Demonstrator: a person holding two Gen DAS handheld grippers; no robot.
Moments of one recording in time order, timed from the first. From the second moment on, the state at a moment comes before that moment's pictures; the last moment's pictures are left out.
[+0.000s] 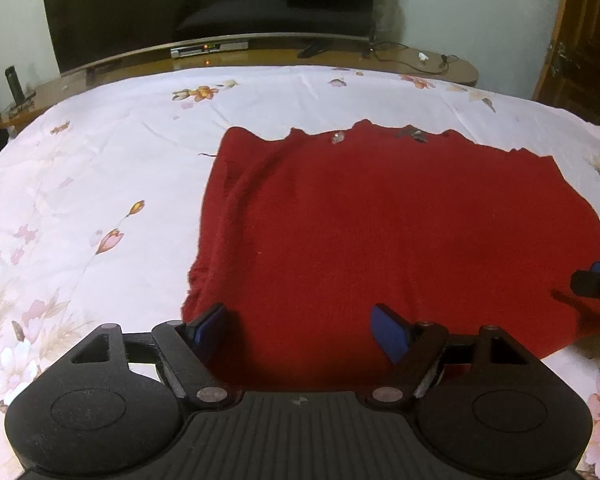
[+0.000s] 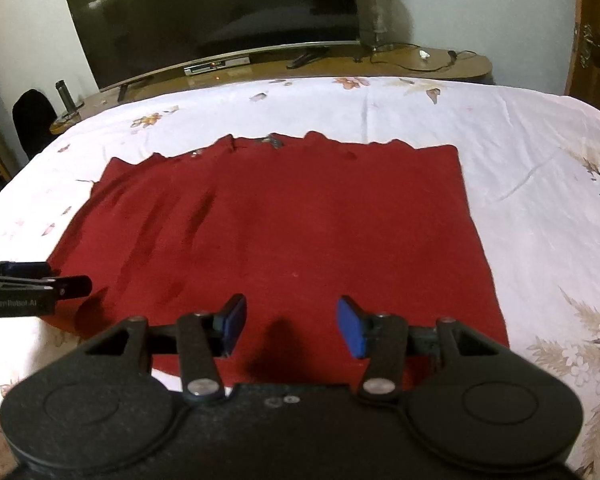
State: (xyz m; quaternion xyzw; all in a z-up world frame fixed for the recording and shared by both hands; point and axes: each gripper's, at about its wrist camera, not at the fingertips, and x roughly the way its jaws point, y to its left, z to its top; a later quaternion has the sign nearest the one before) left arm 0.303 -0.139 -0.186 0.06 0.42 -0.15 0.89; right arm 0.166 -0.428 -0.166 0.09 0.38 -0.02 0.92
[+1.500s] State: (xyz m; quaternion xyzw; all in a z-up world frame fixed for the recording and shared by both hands) left arm 0.407 -0.107 -0.220 -0.05 0.43 -0.19 0.88; right arm 0.235 -0.410 -0.168 0.08 0.37 0.02 0.93
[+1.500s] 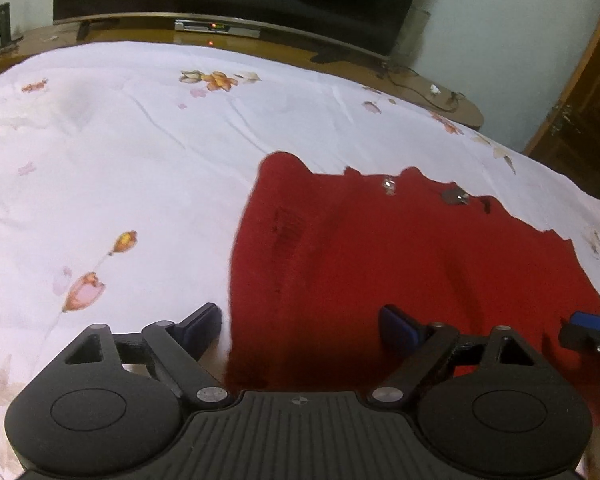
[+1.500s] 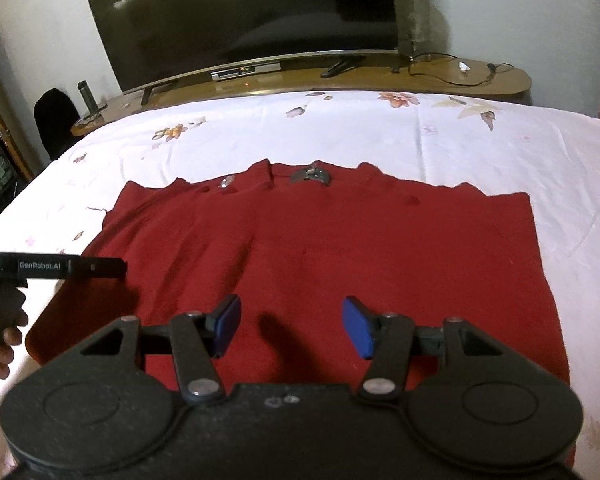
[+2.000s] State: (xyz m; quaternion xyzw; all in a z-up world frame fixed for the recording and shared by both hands) left arm 0.422 -0.087 -0.240 -0.18 0.46 -0.23 0.84; right arm 0.240 -0.408 -0.173 0.08 0.37 0.03 0.92
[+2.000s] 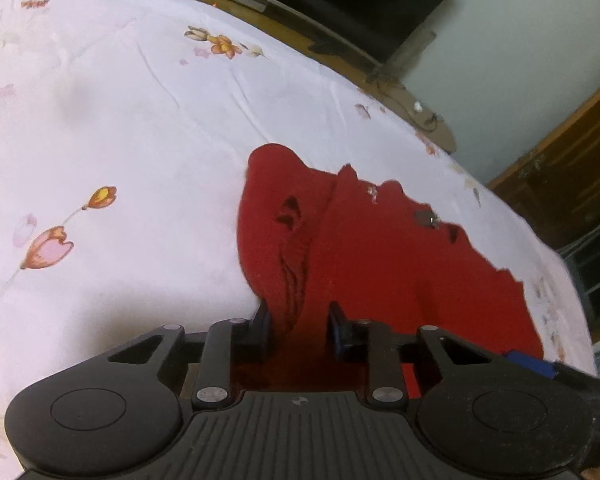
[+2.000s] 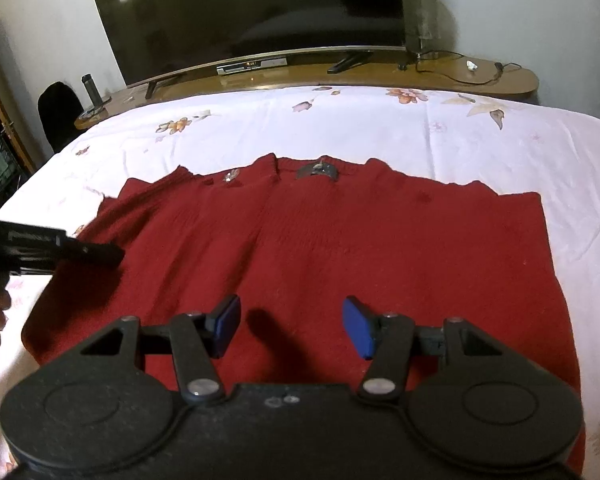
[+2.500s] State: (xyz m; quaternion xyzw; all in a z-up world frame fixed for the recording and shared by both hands) left arm 0.401 -0.148 -0.172 -0.17 0.42 -0.29 0.85; right arm 0.264 -0.415 -0.192 0.02 0.38 -0.03 0.92
